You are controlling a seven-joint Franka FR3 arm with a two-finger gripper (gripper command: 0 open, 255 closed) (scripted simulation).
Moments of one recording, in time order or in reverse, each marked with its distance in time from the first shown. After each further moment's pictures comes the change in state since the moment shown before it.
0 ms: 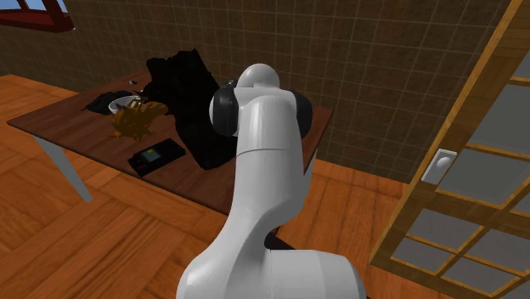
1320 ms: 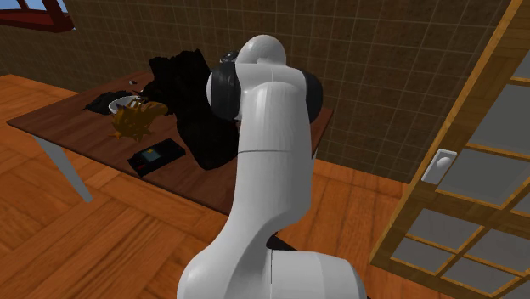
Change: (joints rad) arm -0.050 -0.189 0.067 -0.077 0.064 -0.122 -0.091
